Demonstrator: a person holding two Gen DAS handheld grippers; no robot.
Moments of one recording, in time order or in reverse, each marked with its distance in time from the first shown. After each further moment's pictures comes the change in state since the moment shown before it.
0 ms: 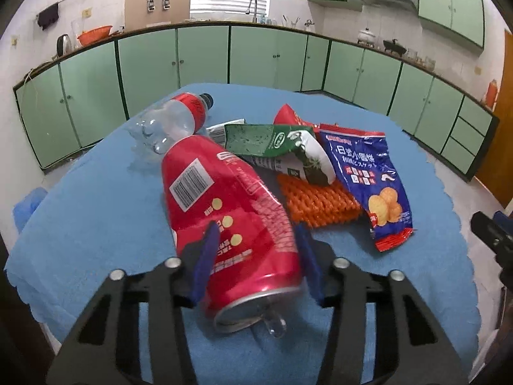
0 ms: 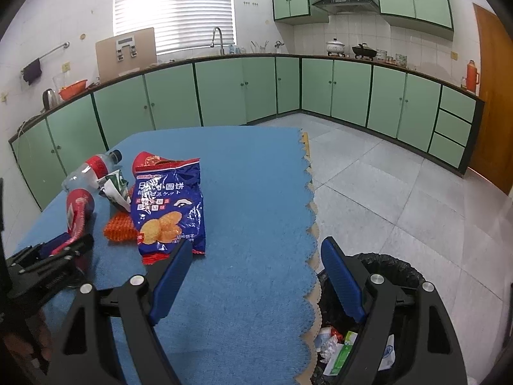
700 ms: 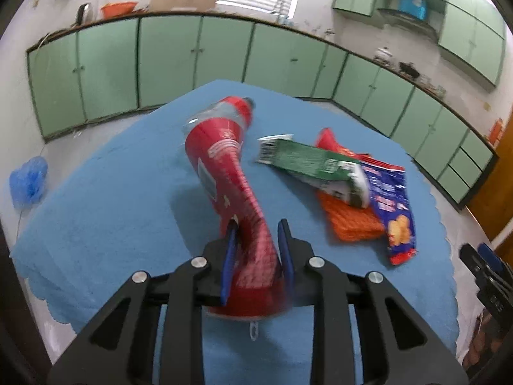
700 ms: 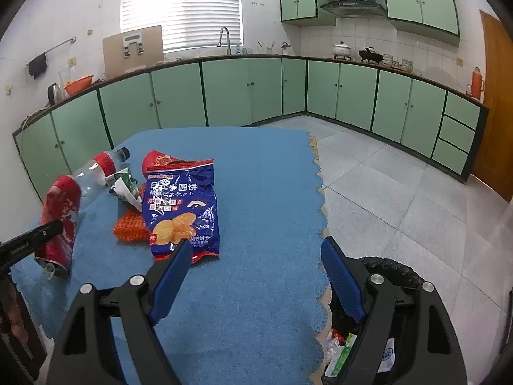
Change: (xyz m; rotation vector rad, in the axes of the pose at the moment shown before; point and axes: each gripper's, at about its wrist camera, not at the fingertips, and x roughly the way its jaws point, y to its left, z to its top) left arm -0.012 0.065 0.016 -0.163 0.035 -0.022; right arm -0.002 0.013 0.002 -0.027 -0.003 0.010
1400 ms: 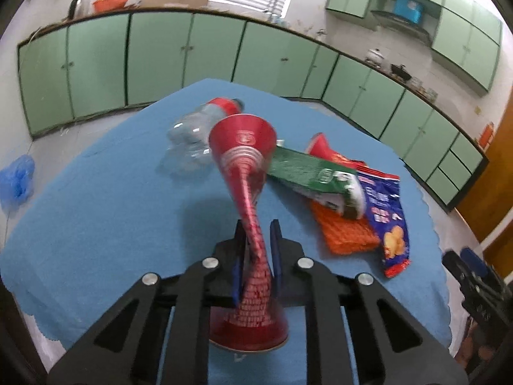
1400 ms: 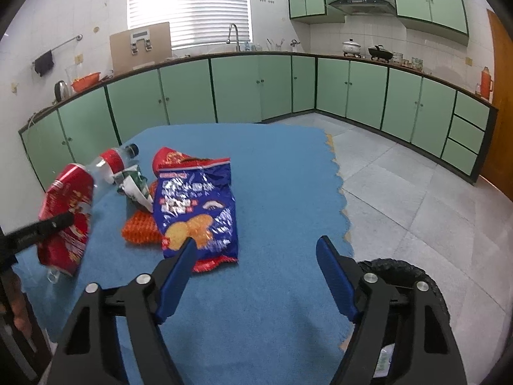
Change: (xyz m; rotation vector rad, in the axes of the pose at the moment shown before) left arm 0.011 -0.004 0.010 0.024 -0.013 -0.078; right arm 0.013 0.013 0.005 -0.014 0.009 0.051
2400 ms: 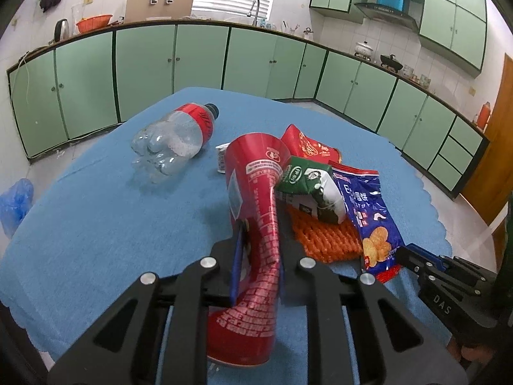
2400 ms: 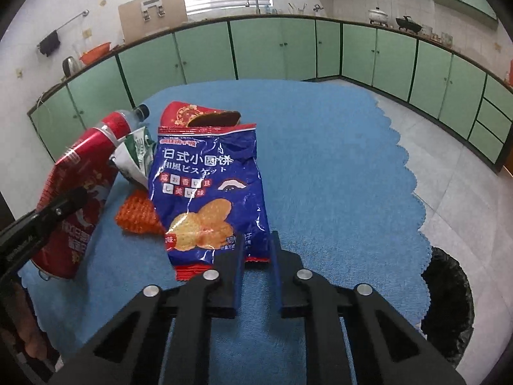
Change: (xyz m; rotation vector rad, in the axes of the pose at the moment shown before) left arm 0.018 -0.028 -0.005 0.074 -0.022 0.018; right arm 0.058 0.026 -0.006 -0.025 0.173 0.086
